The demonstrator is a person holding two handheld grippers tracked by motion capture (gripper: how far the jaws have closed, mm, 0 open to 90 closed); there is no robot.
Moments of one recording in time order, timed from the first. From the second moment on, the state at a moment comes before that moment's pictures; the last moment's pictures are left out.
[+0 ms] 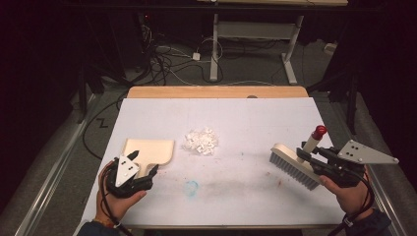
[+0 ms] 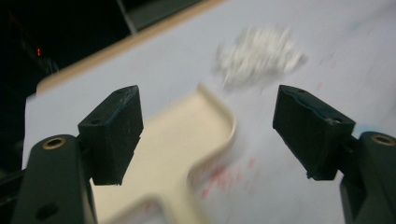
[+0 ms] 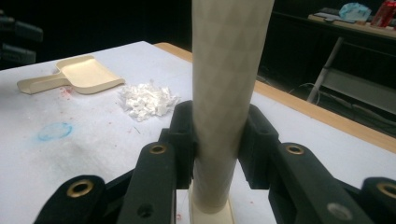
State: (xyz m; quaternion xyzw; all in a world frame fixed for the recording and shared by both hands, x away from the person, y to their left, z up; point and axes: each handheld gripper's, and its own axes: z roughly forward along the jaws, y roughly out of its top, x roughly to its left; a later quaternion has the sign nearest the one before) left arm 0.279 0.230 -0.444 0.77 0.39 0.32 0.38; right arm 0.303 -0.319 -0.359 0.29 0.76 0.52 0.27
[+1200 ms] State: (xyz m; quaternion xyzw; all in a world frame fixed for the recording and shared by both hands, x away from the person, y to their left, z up) left arm 0.302 0.243 -0.472 0.76 0.55 0.21 0.28; right arm 0.308 -0.313 -0.368 0.31 0.75 0.51 0.29
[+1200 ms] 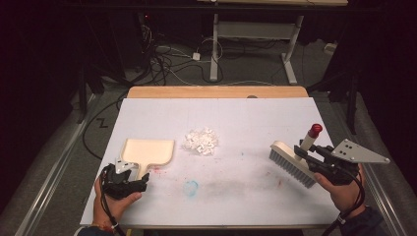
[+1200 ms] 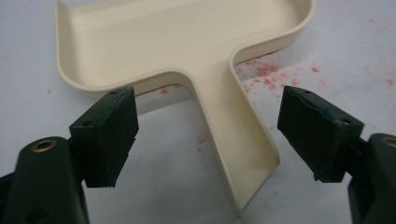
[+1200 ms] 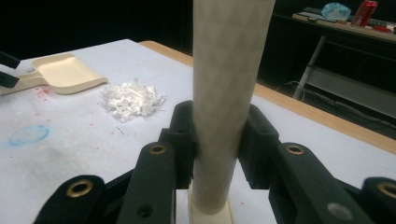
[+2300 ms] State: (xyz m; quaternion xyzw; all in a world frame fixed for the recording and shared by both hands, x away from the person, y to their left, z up) left arm 0.337 0.255 -0.476 0.77 0.54 0.17 0.28; right arm 0.312 -0.309 -0.376 0.32 0.75 0.50 0.29
